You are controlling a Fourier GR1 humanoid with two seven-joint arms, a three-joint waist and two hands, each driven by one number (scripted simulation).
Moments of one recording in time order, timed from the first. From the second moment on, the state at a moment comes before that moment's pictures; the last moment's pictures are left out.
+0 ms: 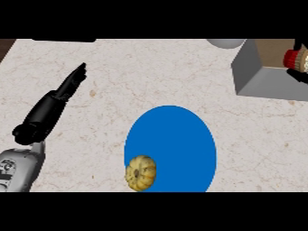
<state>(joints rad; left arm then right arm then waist) -0.26 0.31 -0.09 -1.53 -0.06 -0.15 -0.06 -0.76 -0.81 0.14 -1.07 0.38 0.27 -0.40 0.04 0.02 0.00</state>
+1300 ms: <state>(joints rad) -0.27 0.29 -0.08 -1.52 -0.07 -0.17 -0.08 -1.04 -0.73 0.08 -0.34 0.33 0.48 -0.77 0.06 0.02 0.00</state>
